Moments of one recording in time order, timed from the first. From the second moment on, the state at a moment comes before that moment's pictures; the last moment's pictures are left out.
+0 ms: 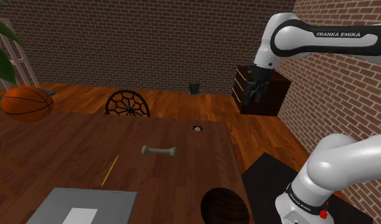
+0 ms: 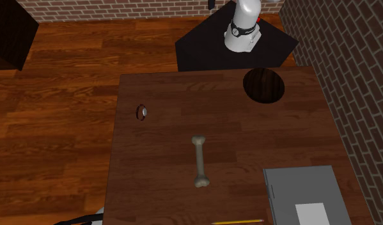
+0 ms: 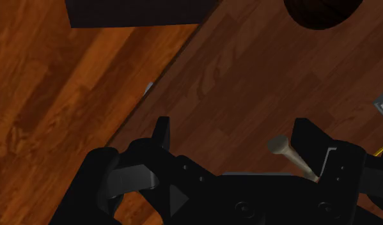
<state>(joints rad) -0.01 -0.74 -0.07 -2.43 0.06 1.69 -0.01</state>
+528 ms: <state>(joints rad) 0.05 -0.56 -0.05 -2.43 0.07 1.87 -0.09</state>
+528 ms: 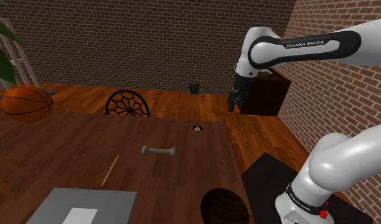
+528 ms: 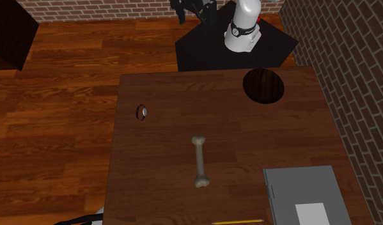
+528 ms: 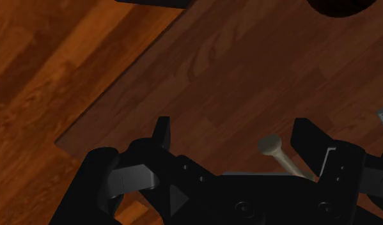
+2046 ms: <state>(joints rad) 0.23 0.23 0.09 -2.06 0.00 2.33 -0.30</state>
